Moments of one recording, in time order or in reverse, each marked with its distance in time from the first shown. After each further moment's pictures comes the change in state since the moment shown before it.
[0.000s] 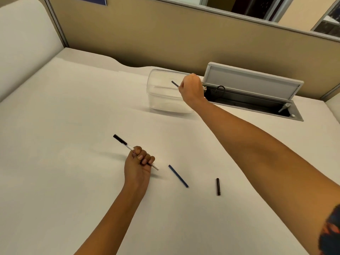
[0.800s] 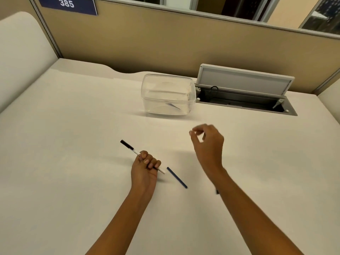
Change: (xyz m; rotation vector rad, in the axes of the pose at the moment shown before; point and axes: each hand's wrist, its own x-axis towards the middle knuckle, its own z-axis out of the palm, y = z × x) left_hand -0.004 -0.014 0.010 0.013 -0.025 -0.059; right_hand -0.191 0.042 -0.024 0.509 0.273 0.130
